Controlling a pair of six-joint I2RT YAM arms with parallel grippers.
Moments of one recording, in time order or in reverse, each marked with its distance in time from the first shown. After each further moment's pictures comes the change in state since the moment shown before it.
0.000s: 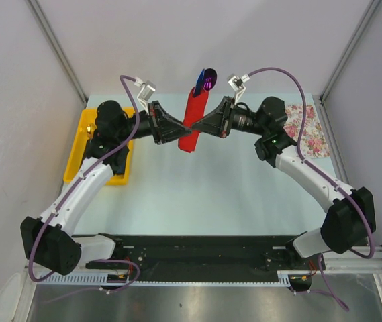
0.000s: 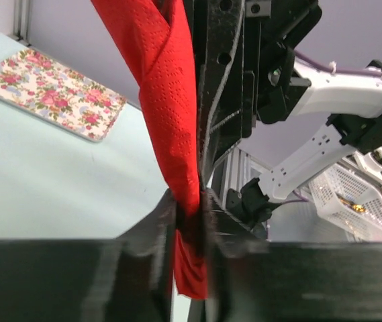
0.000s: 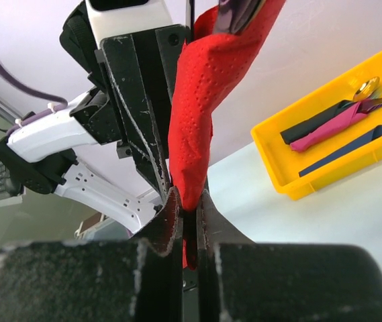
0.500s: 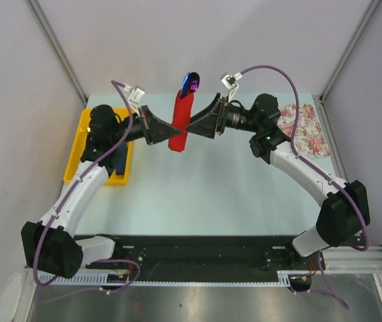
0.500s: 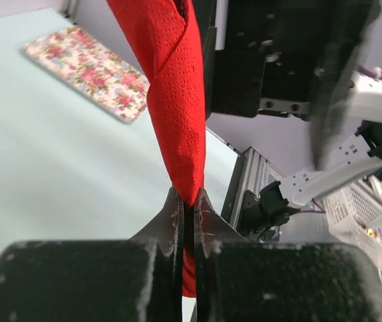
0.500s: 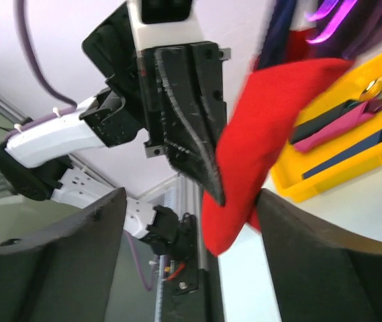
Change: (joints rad) left arm 0.100 -0.032 -0.081 -0.037 -0.015 -0.001; right arm 0.015 0.060 0.044 -0.001 -0.003 0.009
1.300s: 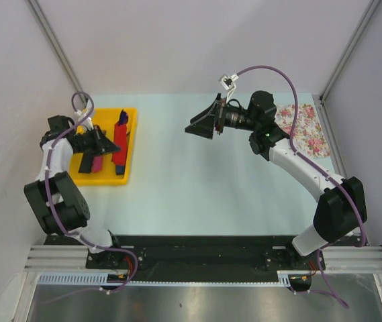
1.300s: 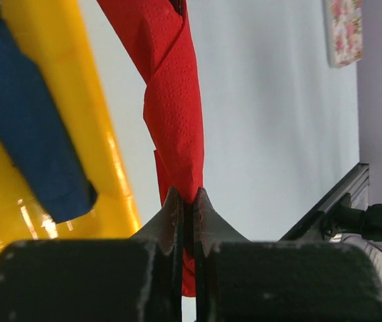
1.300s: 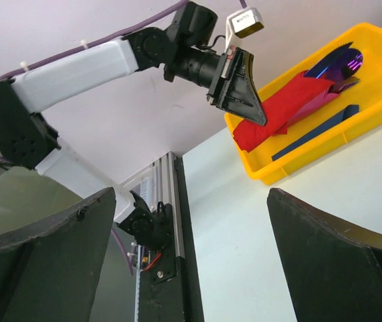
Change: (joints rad) left arm 0.647 0.360 0.168 -0.910 -0.034 0.681; right arm -0.018 0.037 0.032 -0.130 0.015 -0.131
